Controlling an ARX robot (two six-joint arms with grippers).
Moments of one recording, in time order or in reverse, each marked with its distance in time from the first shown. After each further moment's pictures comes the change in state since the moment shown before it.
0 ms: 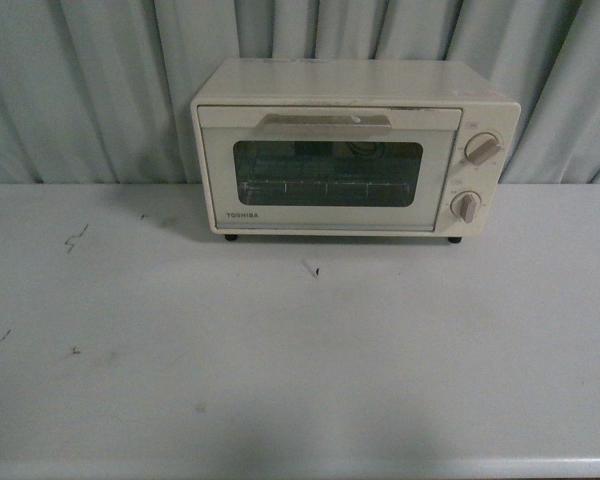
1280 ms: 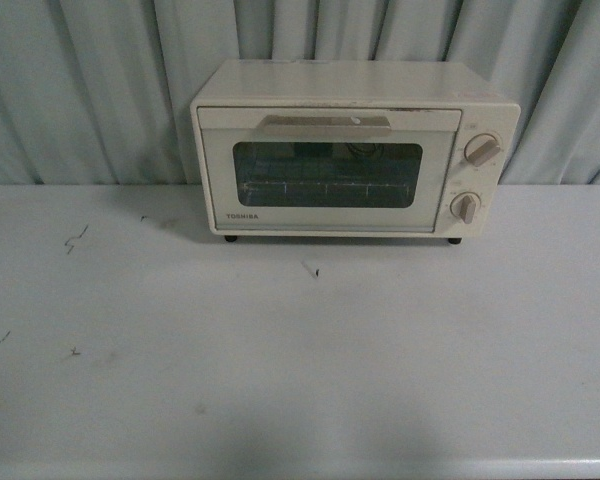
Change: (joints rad) left arm 0.000 0.000 0.000 0.001 0.000 0.000; right arm 0.000 0.000 0.000 0.000 0.000 0.000
